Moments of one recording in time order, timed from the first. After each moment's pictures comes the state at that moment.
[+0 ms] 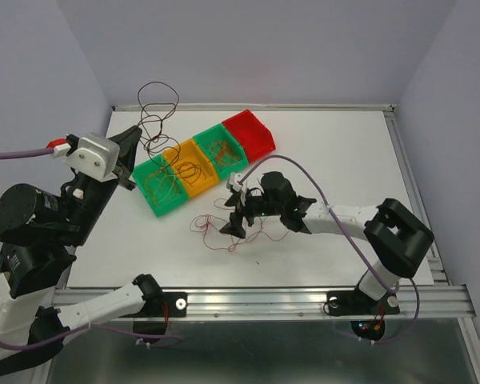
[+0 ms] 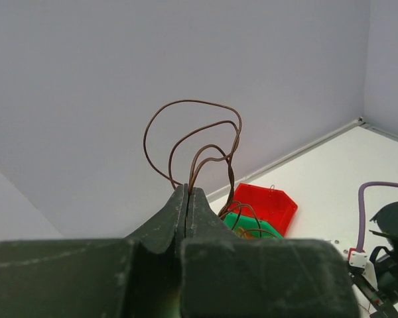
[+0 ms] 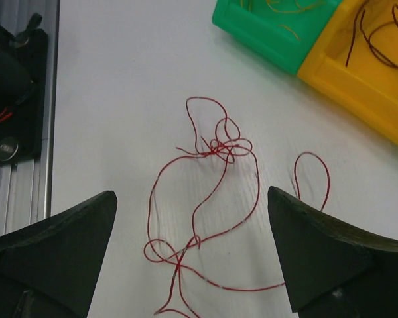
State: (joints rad) left arm -0.90 0.77 1.54 -0.50 -0.40 0.40; right arm 0.86 1.60 0.85 0.39 -0.54 -0.06
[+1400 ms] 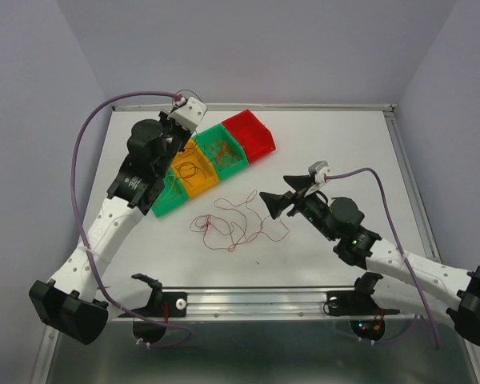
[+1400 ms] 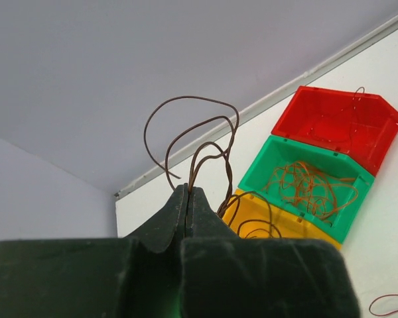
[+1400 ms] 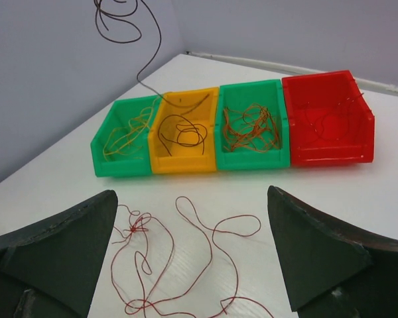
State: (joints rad) left arm -0.46 1.11 1.19 -0.14 -0.19 0.48; right arm 0.86 0.94 0.51 0.55 0.17 0.21
